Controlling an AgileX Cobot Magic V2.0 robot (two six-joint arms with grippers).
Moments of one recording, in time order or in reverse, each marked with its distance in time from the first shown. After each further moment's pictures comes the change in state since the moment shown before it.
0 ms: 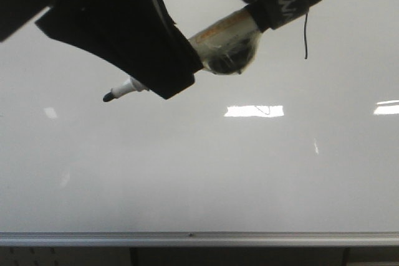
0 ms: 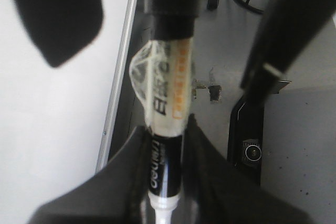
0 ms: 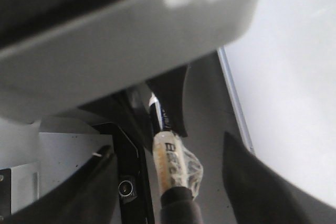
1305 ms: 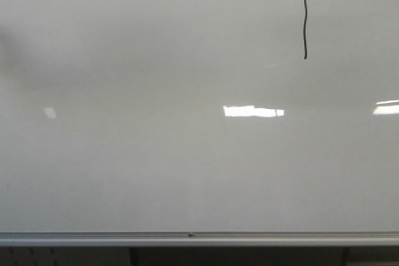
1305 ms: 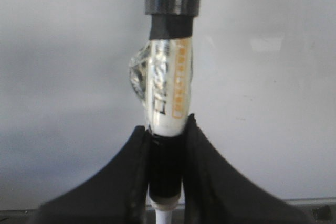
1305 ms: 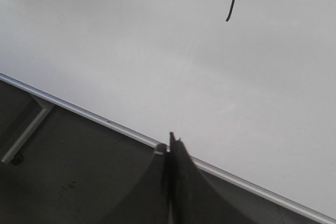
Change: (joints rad) left arm 1.014 0.200 0.057 0.023 -0.288 -0.379; right arm -0.449 -0.545 0.420 -0.228 -0.235 0.550
